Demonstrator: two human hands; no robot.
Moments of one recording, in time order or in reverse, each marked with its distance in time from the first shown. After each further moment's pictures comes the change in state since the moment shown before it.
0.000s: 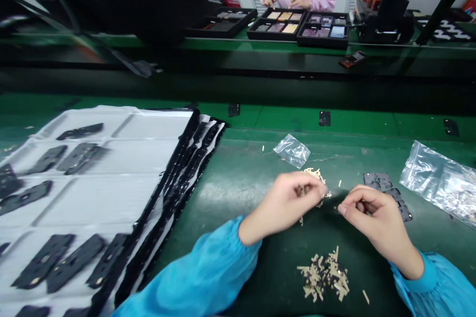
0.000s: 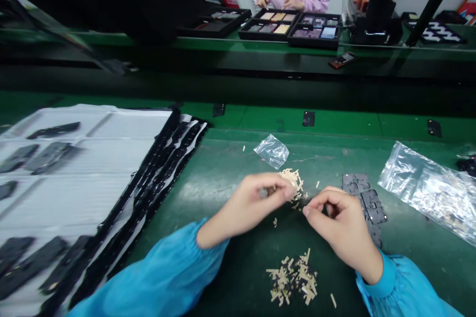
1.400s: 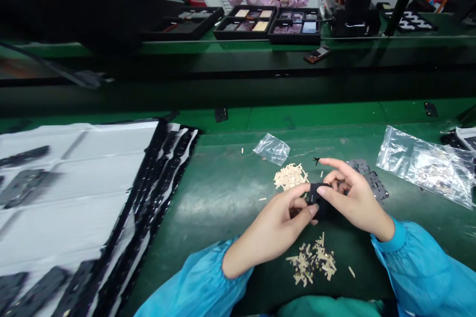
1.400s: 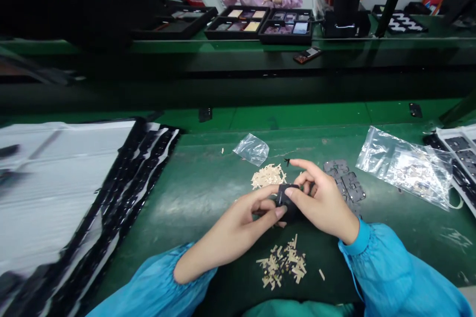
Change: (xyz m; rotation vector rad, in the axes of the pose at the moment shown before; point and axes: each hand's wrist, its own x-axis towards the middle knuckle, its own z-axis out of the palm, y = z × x) left_hand -0.031 0.015 0.025 -0.331 -0.242 -0.222; right_hand 0.008 0.002 -0.003 0.080 -0.045 -0.041
